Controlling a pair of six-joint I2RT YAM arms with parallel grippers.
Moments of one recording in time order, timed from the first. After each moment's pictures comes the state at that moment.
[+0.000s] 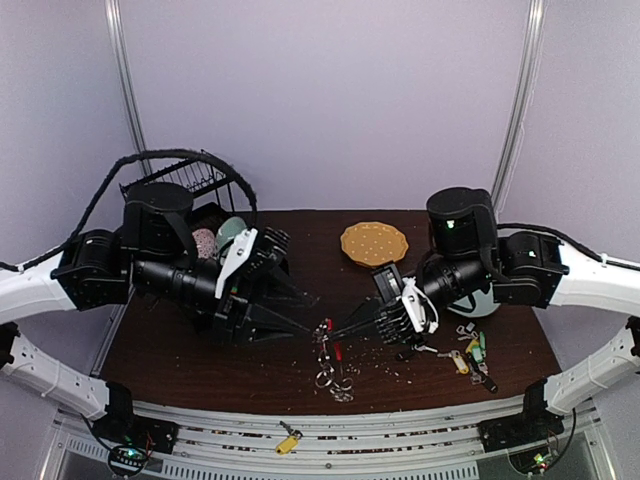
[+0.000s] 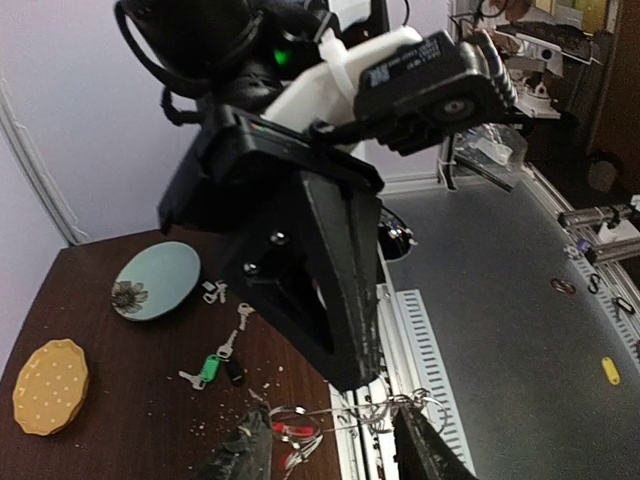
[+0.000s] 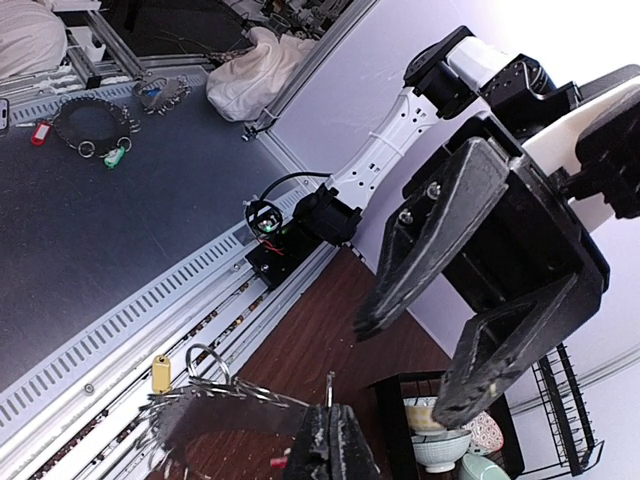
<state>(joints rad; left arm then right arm) -1.22 1.14 1.20 -0.38 0.41 0.22 1.15 1.25 1.19 -0.32 -0.65 -0.96</state>
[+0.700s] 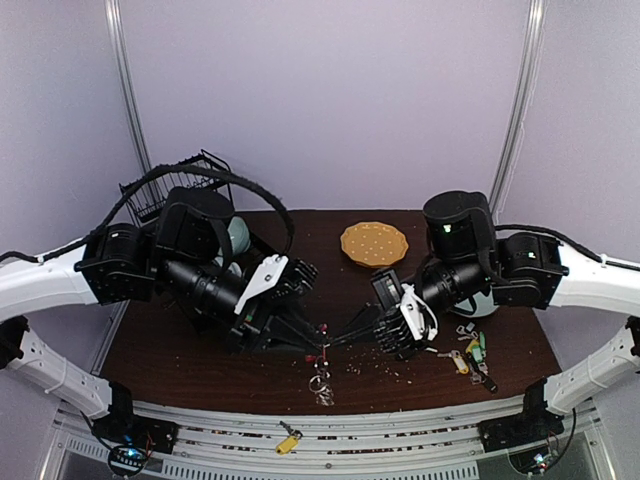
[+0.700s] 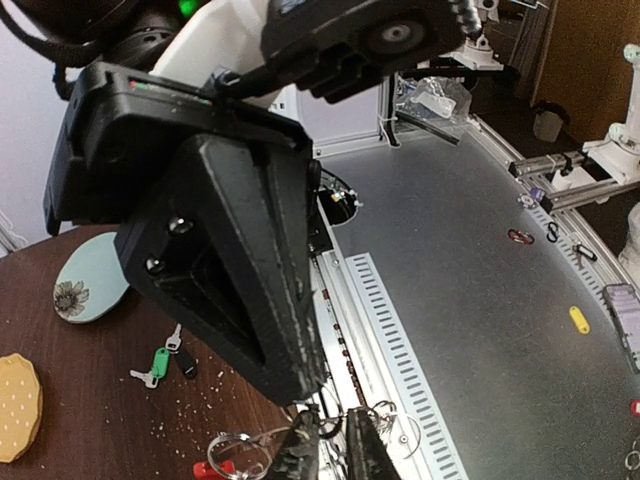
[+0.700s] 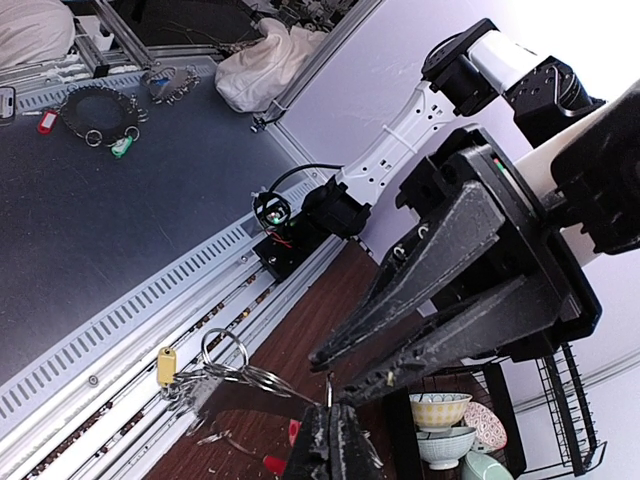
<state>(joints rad) -1.22 1.26 1.27 -0.51 0.56 0.34 1.16 1.25 1.19 -0.36 -0.64 -0.99</state>
